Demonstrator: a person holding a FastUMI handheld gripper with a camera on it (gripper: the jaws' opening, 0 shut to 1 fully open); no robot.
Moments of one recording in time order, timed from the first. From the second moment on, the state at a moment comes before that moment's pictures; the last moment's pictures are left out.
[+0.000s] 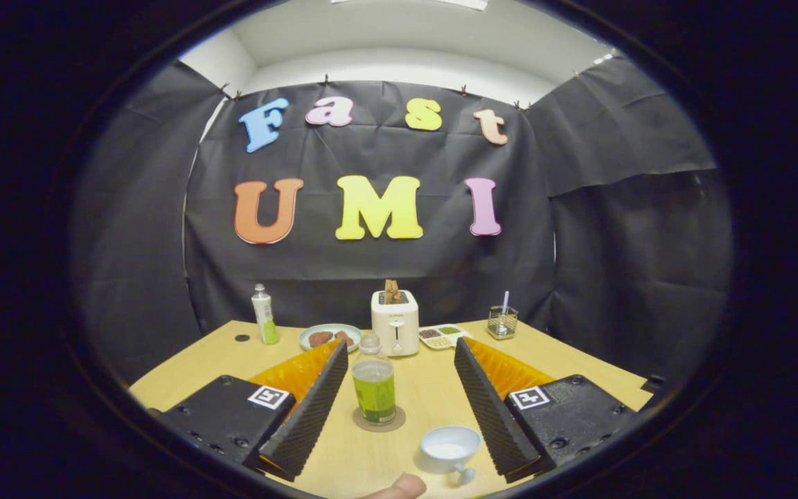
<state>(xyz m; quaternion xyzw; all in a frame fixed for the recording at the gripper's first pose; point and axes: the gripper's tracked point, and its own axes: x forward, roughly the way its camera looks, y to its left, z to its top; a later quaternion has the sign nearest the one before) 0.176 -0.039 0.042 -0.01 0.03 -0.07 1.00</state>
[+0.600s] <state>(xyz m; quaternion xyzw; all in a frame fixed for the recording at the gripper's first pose) 0.095 -0.058 0.035 0.02 0.01 -0.05 1.00</state>
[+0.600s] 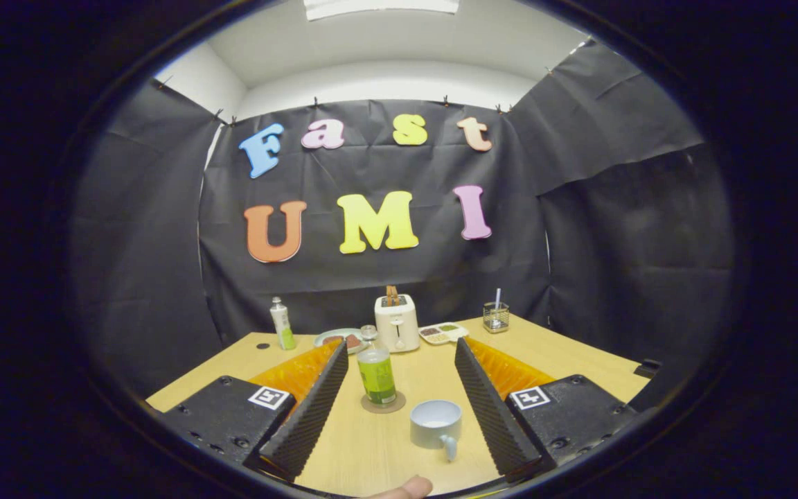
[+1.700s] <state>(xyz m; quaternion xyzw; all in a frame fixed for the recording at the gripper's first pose) 0.033 -0.032 0.015 -0.04 -0.01 -0.03 1.00</state>
